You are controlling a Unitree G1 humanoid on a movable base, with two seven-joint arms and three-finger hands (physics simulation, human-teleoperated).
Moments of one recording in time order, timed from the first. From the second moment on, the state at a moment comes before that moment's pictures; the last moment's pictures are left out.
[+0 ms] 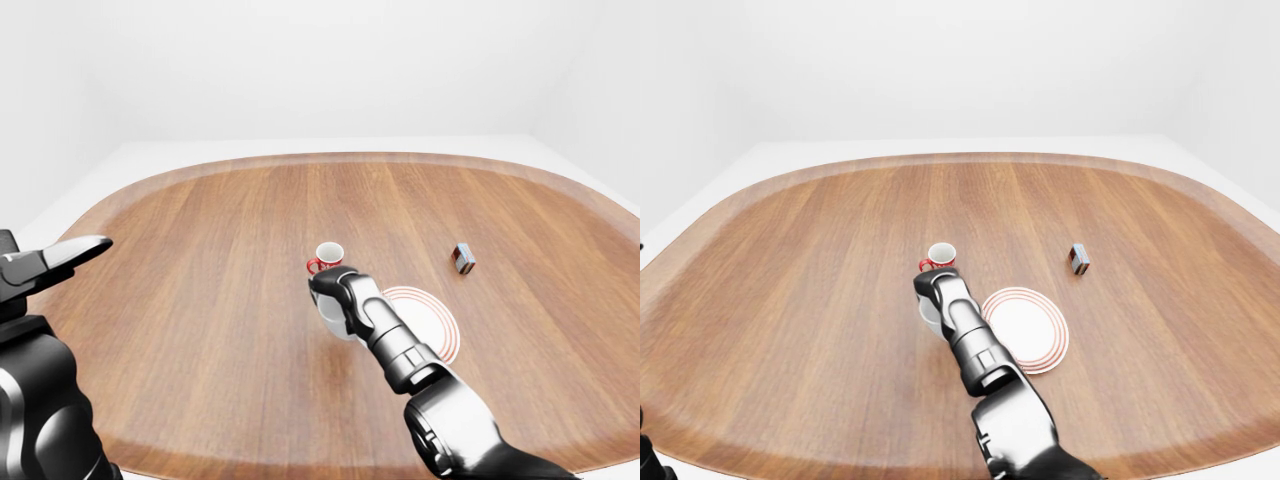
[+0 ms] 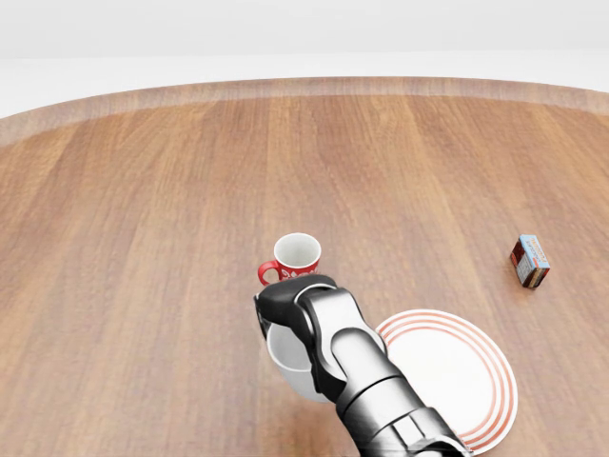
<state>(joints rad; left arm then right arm) -0.18 0.34 0.56 -0.67 -0.58 0.09 0.24 -0.76 0.15 0.20 0.87 -1.40 0.09 0.58</state>
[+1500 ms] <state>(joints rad) -0.18 0.33 0.55 -0.67 -0.57 0.09 0.24 -0.91 -0.39 -0.03 1.11 -0.97 0.09 0.12</state>
